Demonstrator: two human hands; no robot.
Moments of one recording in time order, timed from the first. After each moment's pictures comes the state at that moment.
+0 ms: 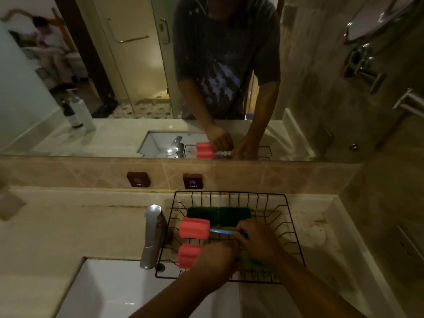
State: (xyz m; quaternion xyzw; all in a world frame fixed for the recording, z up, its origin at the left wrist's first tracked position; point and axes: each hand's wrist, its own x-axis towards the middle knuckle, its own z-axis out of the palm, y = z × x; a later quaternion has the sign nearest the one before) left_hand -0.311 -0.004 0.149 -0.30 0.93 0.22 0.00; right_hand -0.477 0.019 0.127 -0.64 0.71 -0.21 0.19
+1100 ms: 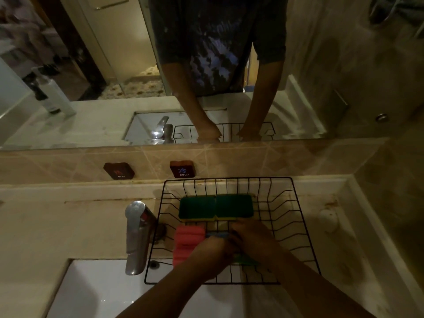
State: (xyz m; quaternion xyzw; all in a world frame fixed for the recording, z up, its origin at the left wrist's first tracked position) left_hand -0.320 -0.039 0.076 -0.31 0.90 0.29 0.07; right_hand -0.480 0.002 0.057 -0.68 0.70 -0.12 0.20
